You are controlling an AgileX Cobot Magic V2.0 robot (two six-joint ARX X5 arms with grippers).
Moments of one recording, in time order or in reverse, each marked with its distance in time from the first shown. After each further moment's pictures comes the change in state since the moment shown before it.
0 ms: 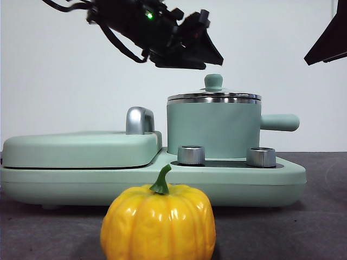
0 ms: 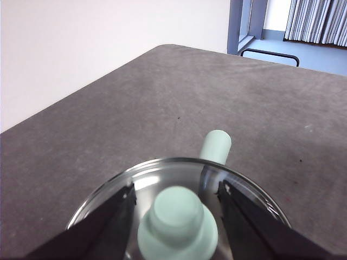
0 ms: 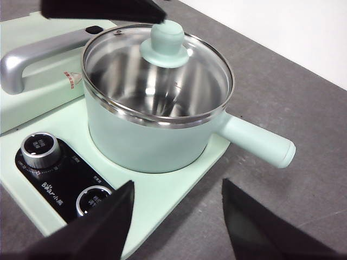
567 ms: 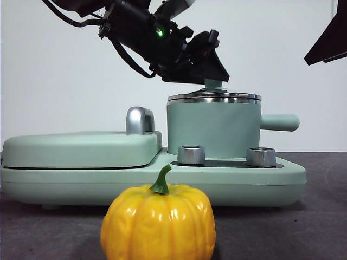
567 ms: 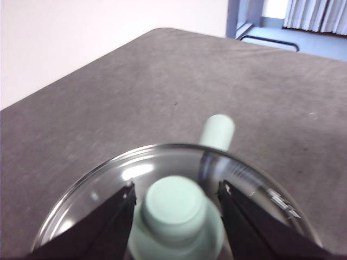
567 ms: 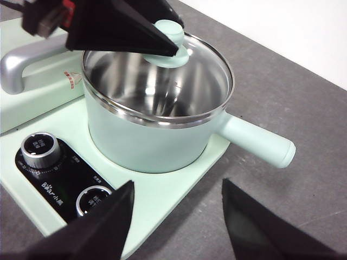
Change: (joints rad) left arm -0.012 0.071 0.026 -0.001 -0.021 0.000; right arm 0.000 0.000 0.000 0.000 0.000 0.000
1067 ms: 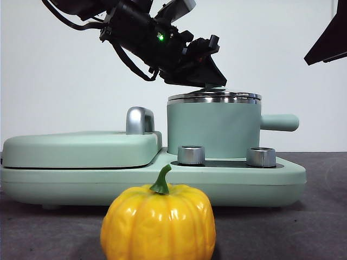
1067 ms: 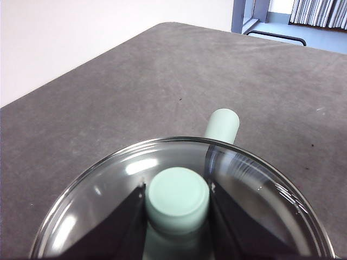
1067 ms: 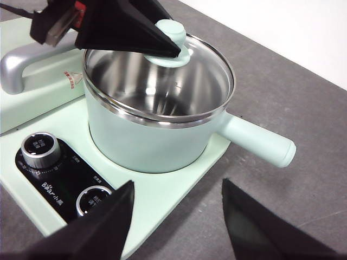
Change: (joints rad) left arm 0.000 0.010 0.000 0.005 -0.007 0.002; right arm 0.000 0.000 0.000 0.000 0.000 0.000
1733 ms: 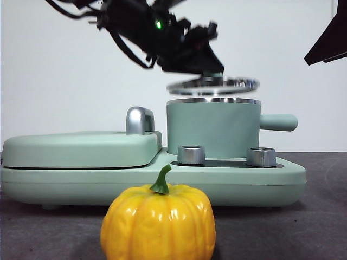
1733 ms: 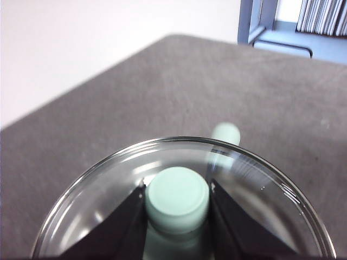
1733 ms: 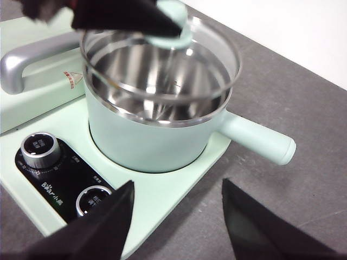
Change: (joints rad) left arm -0.001 -0.053 0.000 0.003 -0.024 -0.001; right arm 0.000 0.000 0.000 0.000 0.000 0.000
